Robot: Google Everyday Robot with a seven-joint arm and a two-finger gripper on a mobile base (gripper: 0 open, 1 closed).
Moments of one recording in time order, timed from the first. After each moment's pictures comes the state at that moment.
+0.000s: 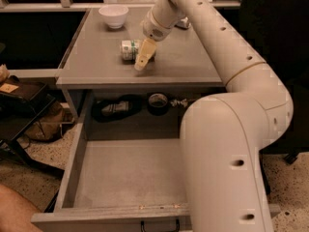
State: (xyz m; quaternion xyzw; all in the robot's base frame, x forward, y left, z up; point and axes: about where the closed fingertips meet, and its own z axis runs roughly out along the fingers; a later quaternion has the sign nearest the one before) arm 0.795 0.039 0.862 -0.67 0.67 0.09 0.32
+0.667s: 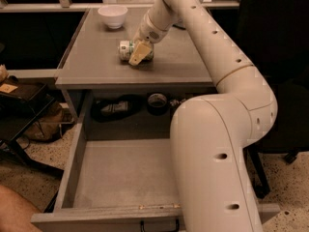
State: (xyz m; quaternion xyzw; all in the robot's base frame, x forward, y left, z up) arm 0.800 0.054 0.846 -0.68 0.66 0.11 0.30
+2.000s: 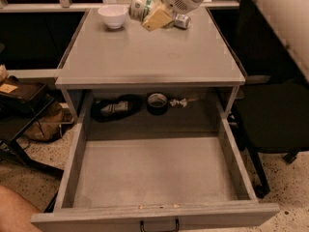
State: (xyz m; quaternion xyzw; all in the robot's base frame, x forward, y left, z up) arm 0.712 -0.003 1.013 -0.60 0.65 0.02 0.47
